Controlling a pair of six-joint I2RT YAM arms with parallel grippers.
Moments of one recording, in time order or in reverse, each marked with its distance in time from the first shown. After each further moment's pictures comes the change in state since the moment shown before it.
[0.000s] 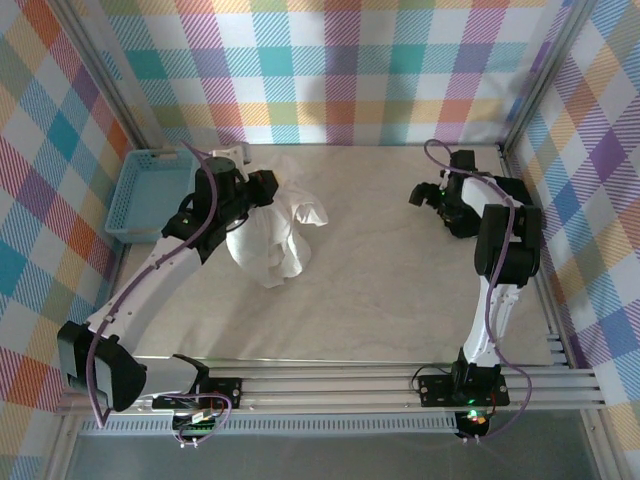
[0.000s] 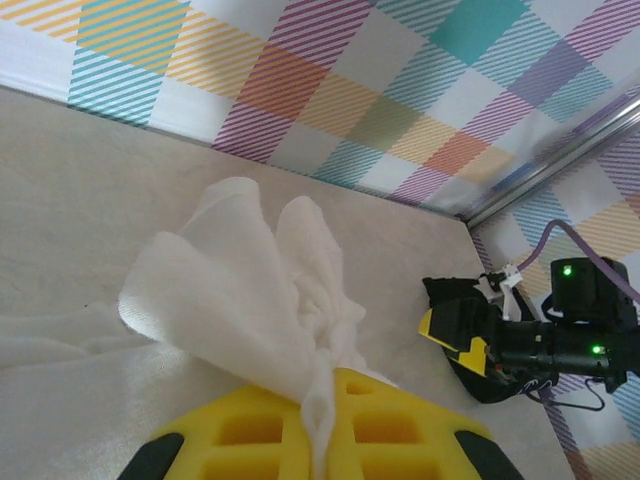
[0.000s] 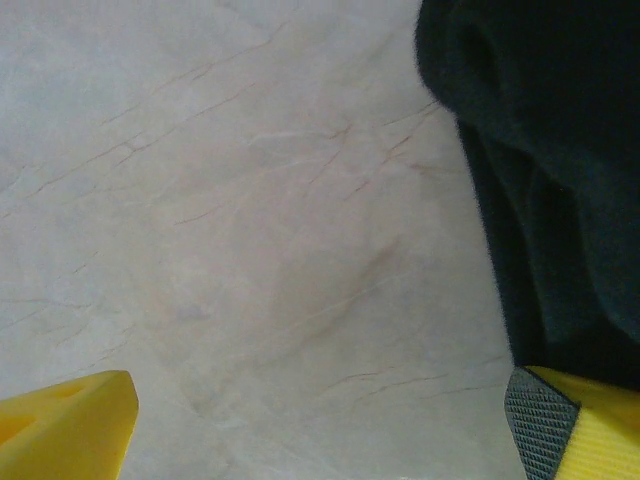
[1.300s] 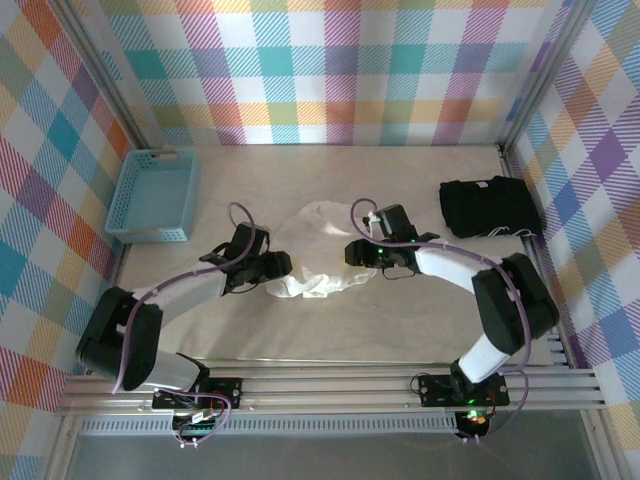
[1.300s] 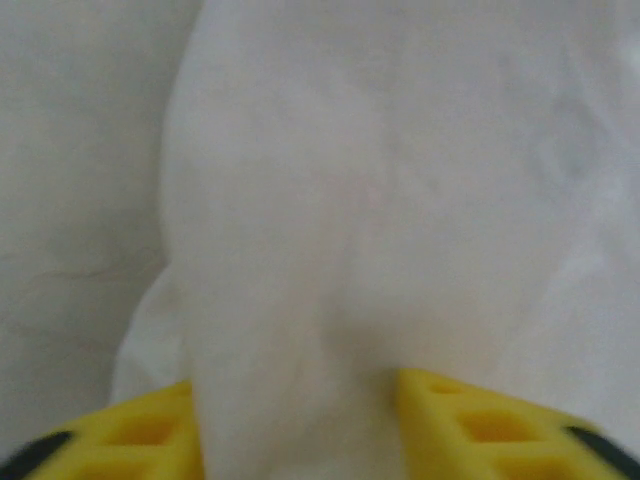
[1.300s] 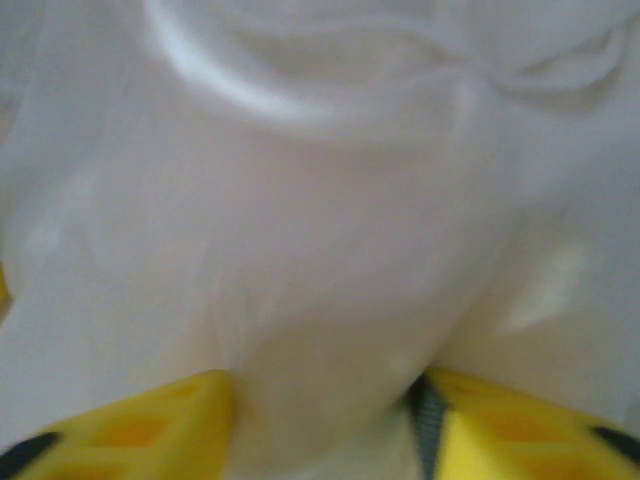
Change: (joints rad) left arm -0.053 0.137 -0.453 0.037 0.072 -0.054; right arm 0.552 -0.480 -0.665 0.427 -0.103 0.164
